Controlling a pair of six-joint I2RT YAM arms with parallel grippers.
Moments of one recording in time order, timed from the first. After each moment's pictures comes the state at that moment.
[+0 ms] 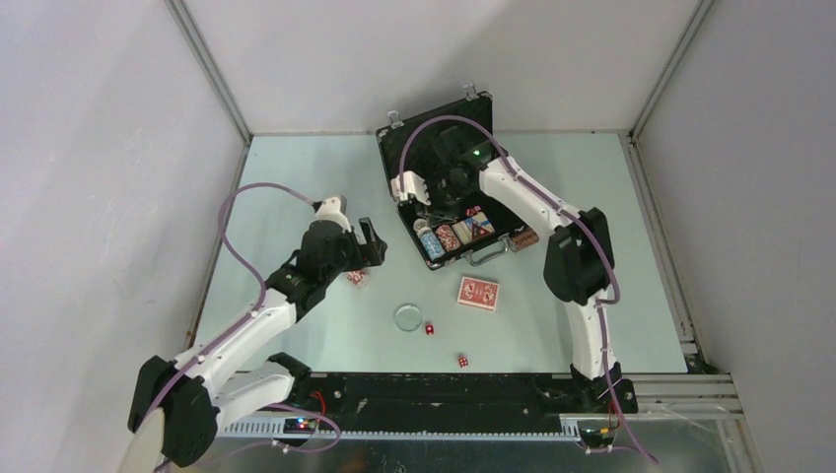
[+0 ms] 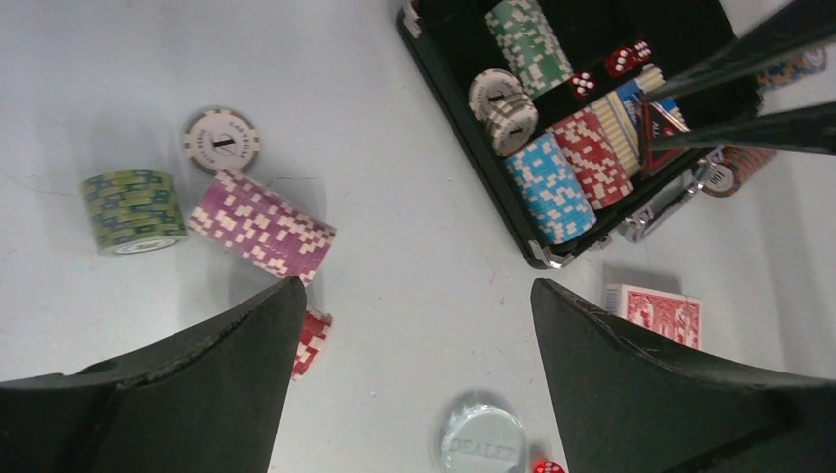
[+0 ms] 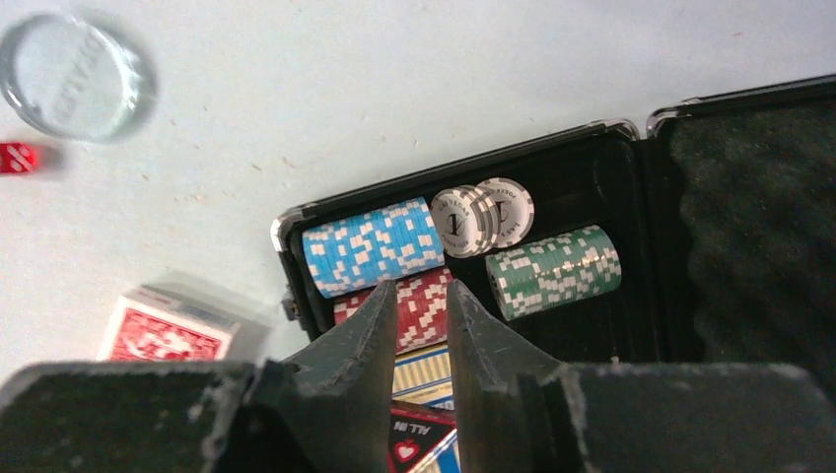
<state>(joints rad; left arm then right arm) -0.49 1.01 0.60 -0.12 -0.12 -0.52 0.60 2.15 1.99 -1.04 -0.56 -1.12</state>
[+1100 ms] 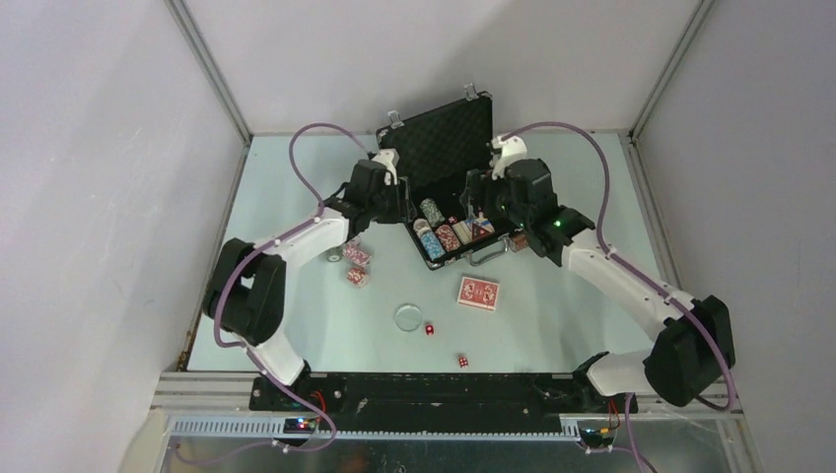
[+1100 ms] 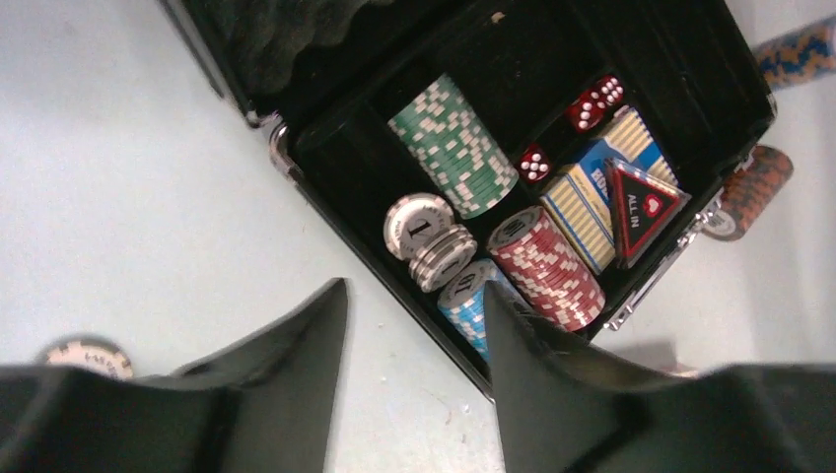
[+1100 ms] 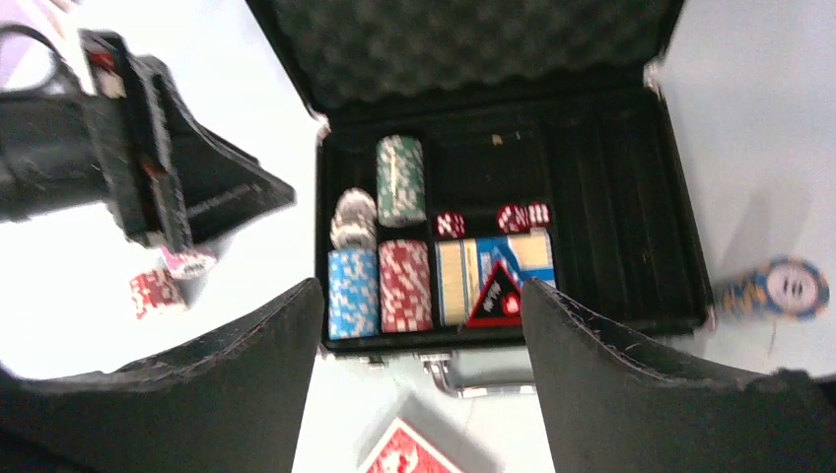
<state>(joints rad) -0.46 1.68 1.14 -0.12 0.08 -0.38 0.57 1.38 1.12 -0.13 0.04 0.22</state>
